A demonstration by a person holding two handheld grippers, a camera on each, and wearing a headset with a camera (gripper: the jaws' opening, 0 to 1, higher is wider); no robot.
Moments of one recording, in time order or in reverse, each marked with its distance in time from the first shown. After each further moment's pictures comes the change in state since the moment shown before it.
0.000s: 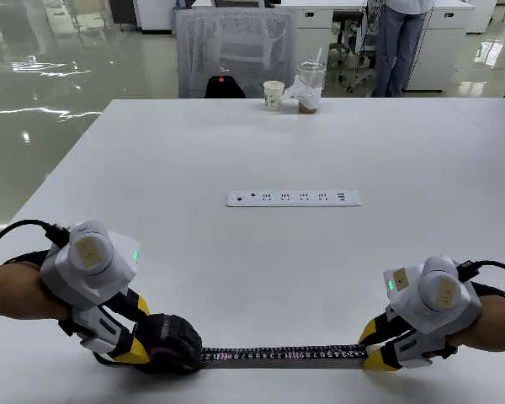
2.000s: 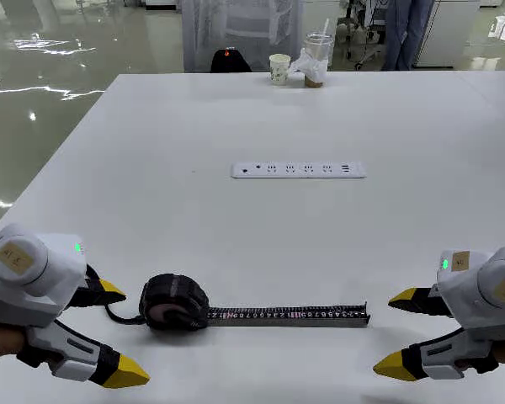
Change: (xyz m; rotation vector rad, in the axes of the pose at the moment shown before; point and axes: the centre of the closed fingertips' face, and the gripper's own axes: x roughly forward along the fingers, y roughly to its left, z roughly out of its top) left arm -0.026 -0.066 -0.007 -0.356 -0.222 0.150; right arm -0.039 0.049 0.011 0.323 -0.168 -0.206
